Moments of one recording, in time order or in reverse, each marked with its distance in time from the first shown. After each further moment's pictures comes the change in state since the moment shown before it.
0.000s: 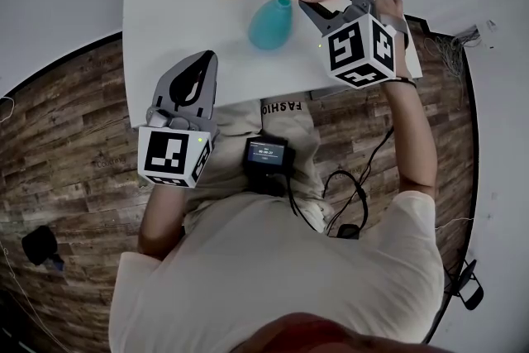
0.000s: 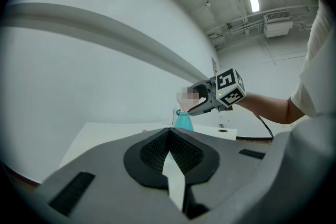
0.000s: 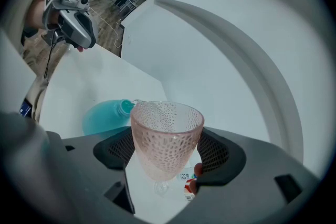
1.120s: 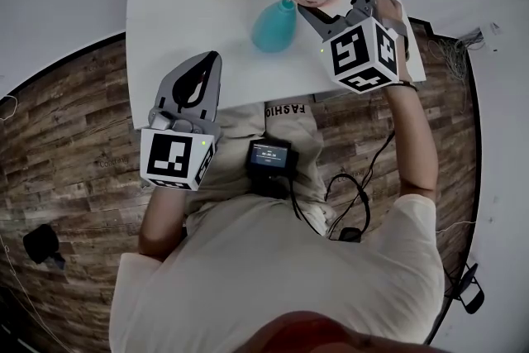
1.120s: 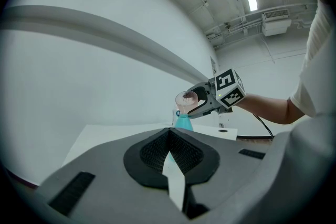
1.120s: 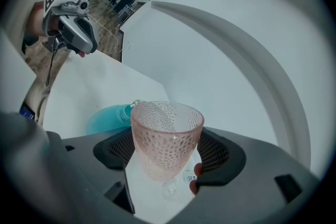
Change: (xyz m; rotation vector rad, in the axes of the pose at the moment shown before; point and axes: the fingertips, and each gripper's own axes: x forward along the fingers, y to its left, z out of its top) left arm 0.002 -0.002 0.005 0.019 -0.003 -0.003; right arm 0.002 0.007 0.003 0.046 -0.028 0.036
